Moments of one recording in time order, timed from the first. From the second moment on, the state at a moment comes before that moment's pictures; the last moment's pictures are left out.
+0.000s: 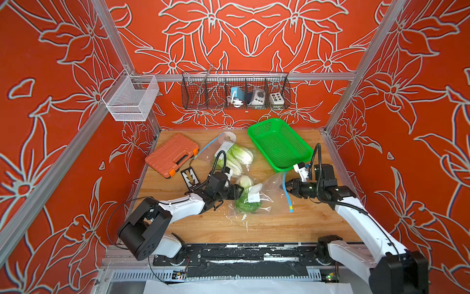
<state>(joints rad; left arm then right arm) -0.59 1.42 0.57 0.18 0.23 -0.62 0.17 1.01 0.68 -0.52 -0.78 0.48</state>
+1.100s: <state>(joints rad) -0.59 1.50 0.59 0.21 0.24 -0.62 0.38 0.92 0.92 -0.70 -0.29 0.38</state>
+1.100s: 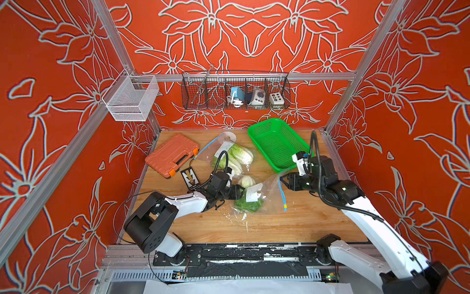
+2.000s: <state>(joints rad) -0.59 1.53 0.61 0.21 0.25 -0.62 0.30 0.75 0.78 -0.70 -0.36 0.56</state>
